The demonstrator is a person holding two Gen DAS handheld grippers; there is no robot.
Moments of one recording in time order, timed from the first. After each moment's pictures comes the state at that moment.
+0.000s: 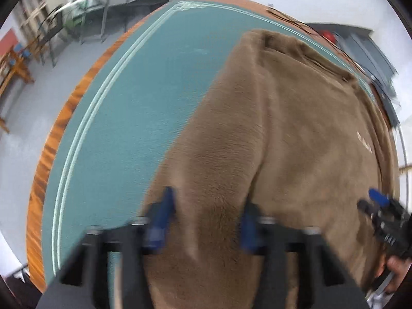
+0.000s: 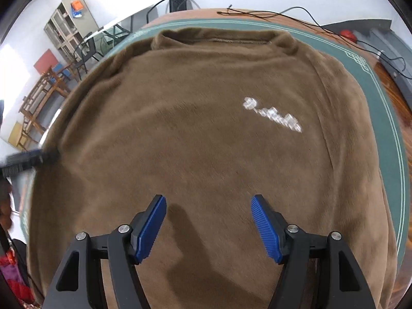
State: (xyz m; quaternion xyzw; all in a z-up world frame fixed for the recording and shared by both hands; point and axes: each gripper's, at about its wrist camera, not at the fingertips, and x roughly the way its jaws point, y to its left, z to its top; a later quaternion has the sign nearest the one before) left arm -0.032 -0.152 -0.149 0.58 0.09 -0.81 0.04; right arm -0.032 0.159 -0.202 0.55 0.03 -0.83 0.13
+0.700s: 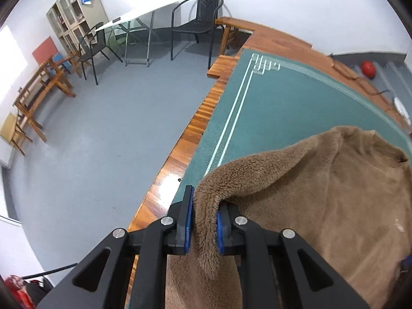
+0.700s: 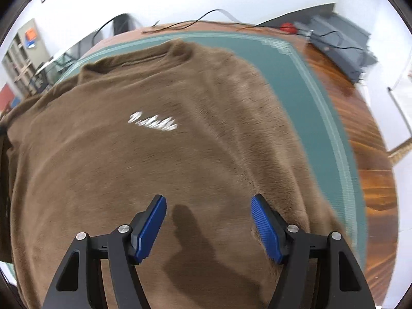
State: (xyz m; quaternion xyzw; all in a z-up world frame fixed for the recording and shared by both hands) left arm -0.125 -0.241 -0.107 0.53 0.04 -0.83 0.15; right arm -0.029 0.258 -0.182 0.51 -0.01 -0.86 -0.01
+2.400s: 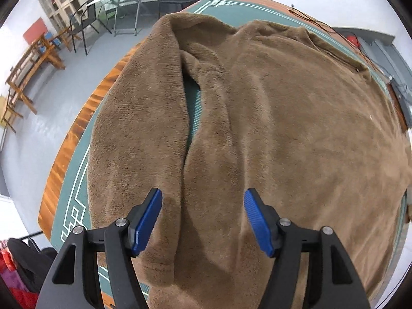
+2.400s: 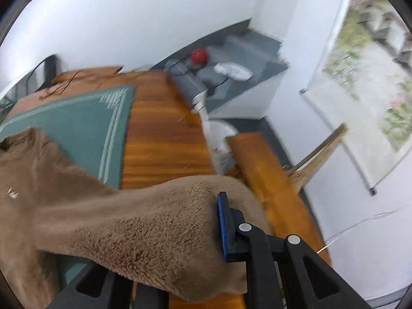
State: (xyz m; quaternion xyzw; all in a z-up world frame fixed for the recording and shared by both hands) left arm 0.052 -0.126 -0.136 0.58 0.08 -0.80 0.12; right arm -0.029 0.513 -0.117 0.46 0.00 -0.87 -0.16
